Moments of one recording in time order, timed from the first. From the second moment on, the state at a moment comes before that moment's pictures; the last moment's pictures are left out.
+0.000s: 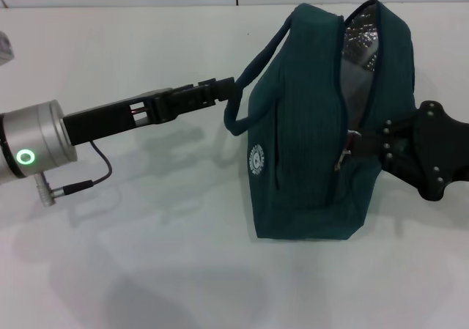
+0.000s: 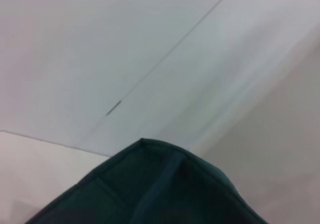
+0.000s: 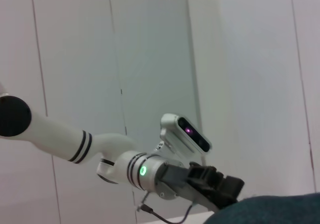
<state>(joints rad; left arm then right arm) -0.48 -2.08 0.85 0.57 1.60 1.62 -1.83 0.46 2.01 -0.97 -0.65 -1.58 -1.78 1.17</state>
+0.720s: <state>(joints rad) -0.47 -2.09 0.84 0.56 1.60 1.62 -1.83 0.41 2.01 -0.96 -0.60 -1.51 -1.81 1.13</state>
